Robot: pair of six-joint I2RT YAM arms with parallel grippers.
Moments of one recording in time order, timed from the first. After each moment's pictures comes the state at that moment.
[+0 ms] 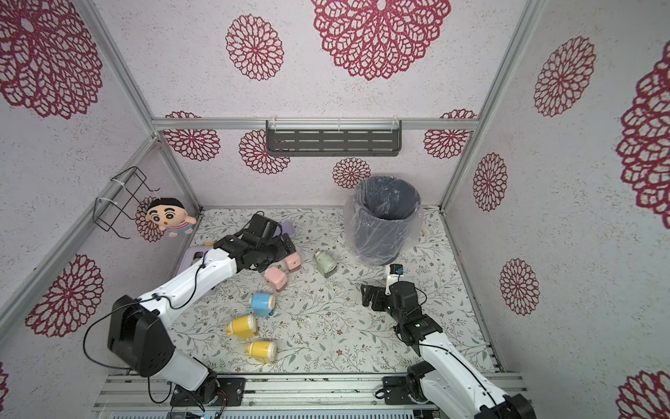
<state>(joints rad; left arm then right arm) -0.54 1.63 1.39 -0.71 -0.12 -0.95 0.39 0.87 0.35 -0.05 -0.01 0.46</state>
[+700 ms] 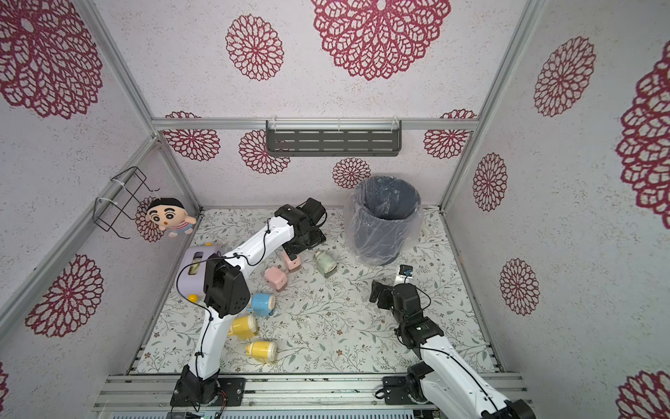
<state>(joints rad) -0.62 2.33 2.28 -1.23 -0.18 -1.16 0.39 0.81 0.31 -0.02 0.19 0.47</state>
